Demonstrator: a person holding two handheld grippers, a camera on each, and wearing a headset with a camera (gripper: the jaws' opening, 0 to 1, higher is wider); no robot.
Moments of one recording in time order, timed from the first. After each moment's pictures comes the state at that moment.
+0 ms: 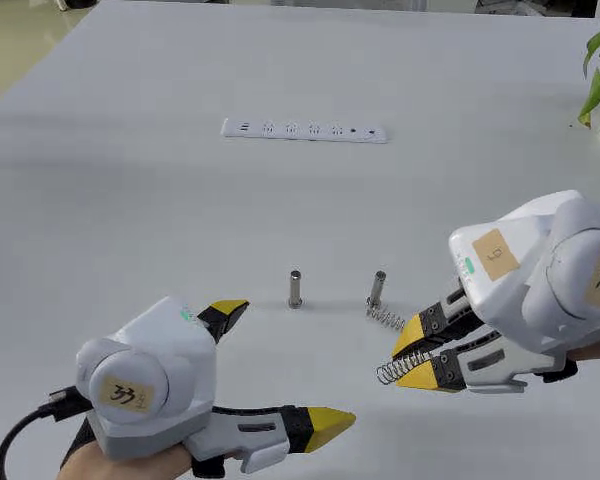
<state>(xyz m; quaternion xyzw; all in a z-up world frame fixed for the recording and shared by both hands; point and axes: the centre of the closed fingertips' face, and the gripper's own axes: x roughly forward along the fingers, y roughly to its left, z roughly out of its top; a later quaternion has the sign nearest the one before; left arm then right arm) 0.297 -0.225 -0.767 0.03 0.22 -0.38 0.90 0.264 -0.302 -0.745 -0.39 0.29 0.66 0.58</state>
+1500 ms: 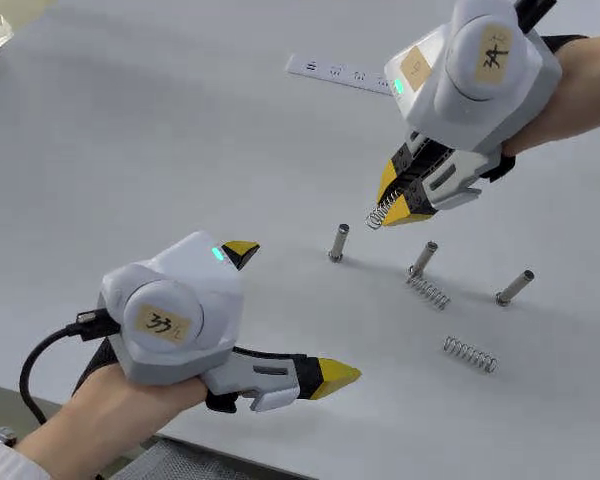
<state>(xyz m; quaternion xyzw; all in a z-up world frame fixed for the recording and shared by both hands) 0.298 -0.204 -0.782 0.03 0.23 -0.33 0.91 0.372 -0.239 -0.742 -0.52 0.28 0.67 0.44</state>
